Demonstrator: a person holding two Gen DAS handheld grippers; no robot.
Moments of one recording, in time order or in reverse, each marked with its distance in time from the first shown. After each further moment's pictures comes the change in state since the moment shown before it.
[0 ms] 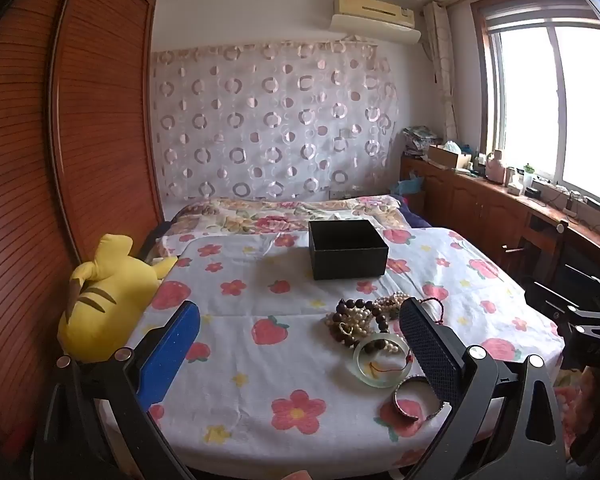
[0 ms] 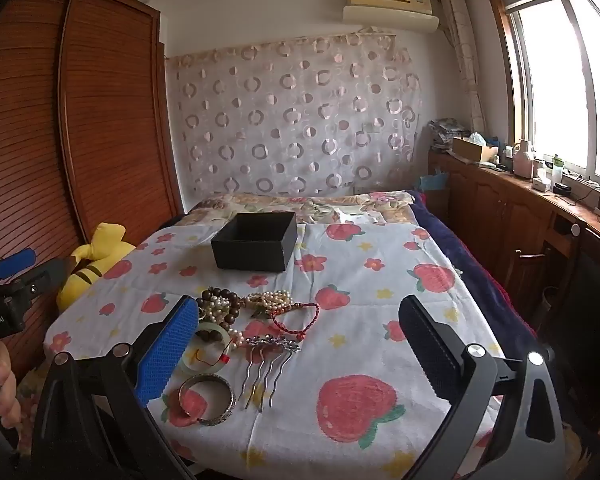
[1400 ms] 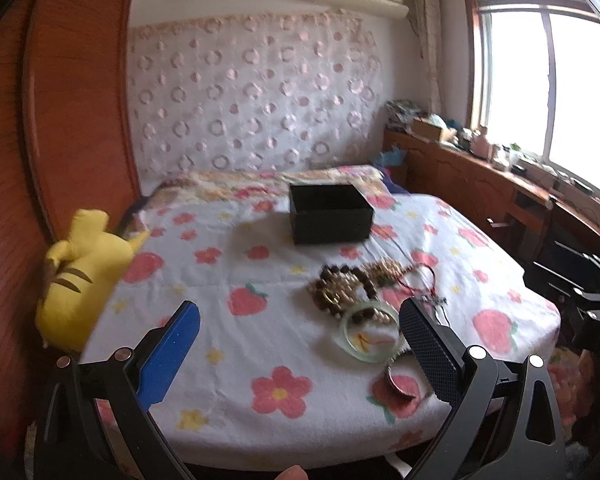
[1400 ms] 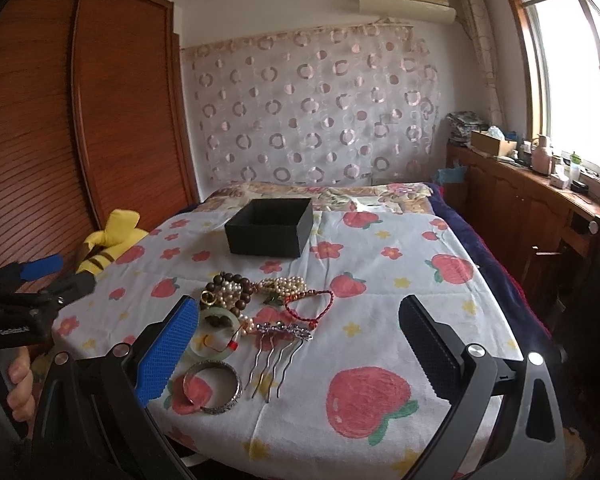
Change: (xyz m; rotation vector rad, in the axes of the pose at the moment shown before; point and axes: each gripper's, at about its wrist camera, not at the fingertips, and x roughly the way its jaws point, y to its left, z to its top) left arm 0.032 -0.003 -0.021 0.010 0.124 -0.099; right arm 0.009 0.014 -0.010 -0.040 0.047 0.062
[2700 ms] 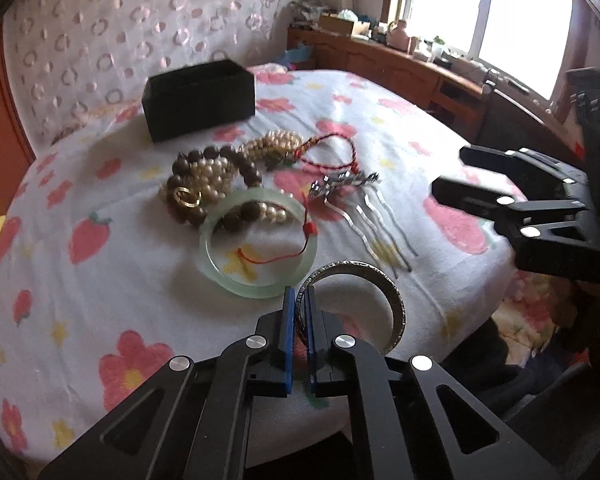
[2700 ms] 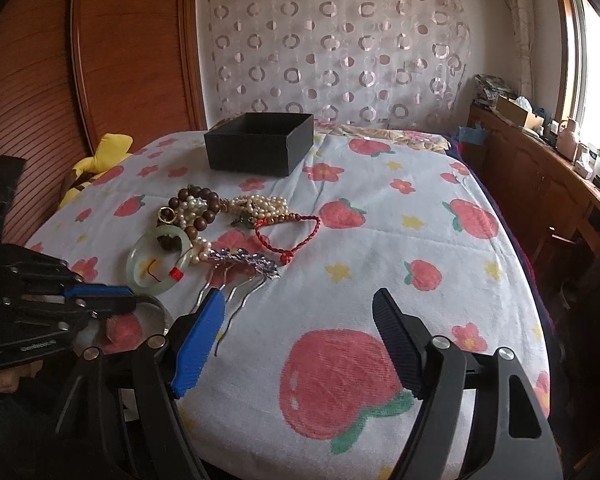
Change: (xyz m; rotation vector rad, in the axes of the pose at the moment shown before) left arm 0.096 -0.056 -0.040 0.183 0.347 -0.294; right arm 0.078 -0.032 -0.036 -0.077 0.241 0.036
